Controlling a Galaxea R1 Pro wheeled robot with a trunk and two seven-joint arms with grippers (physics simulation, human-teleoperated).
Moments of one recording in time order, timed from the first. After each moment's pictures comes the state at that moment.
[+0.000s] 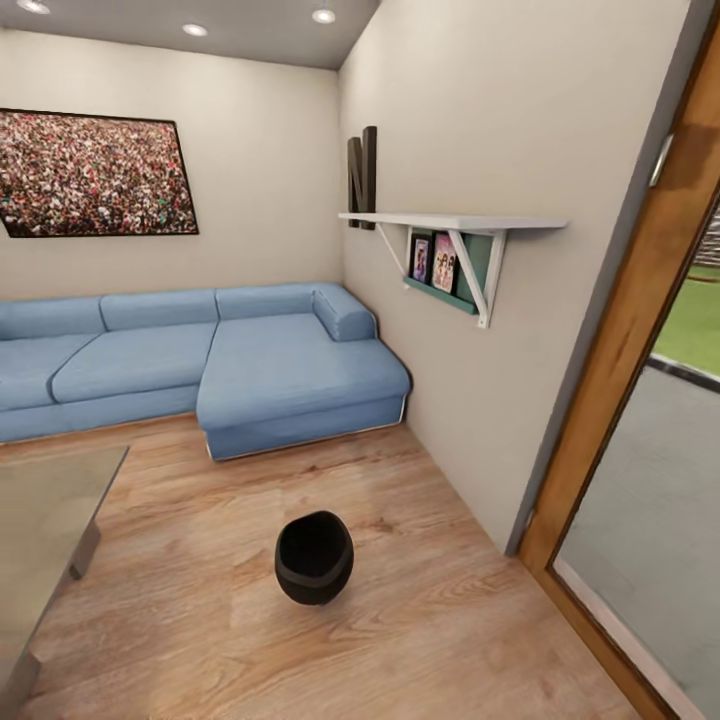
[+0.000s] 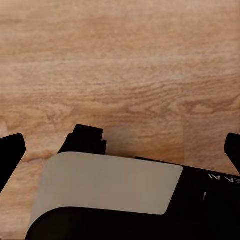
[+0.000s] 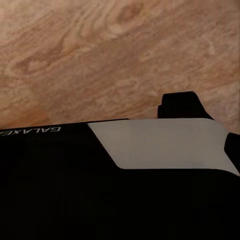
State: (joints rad) left arm -0.28 -0.02 0.37 -0.02 -0.14 -0.01 0.01; right arm -0.32 0.09 -0.10 0.02 -0.03 0.14 -0.06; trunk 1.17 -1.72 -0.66
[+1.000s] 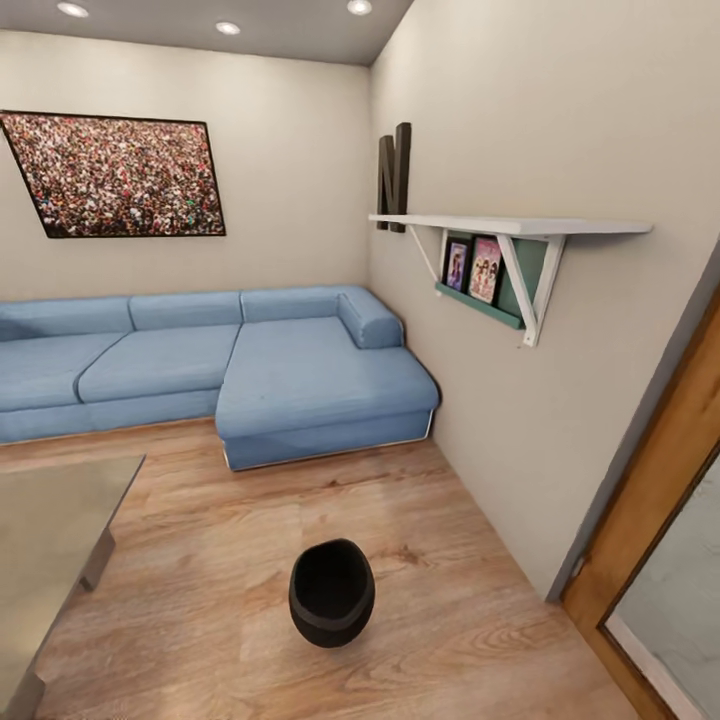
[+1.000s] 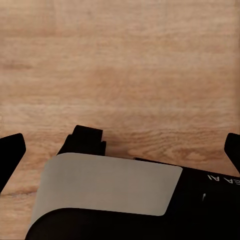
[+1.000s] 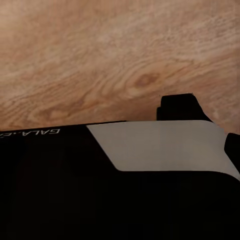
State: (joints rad) left arm -0.28 -0.02 0.37 -0.02 -0.14 -0.01 0.01; right arm -0.32 0.09 -0.10 0.02 -0.03 0.14 -0.06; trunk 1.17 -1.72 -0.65
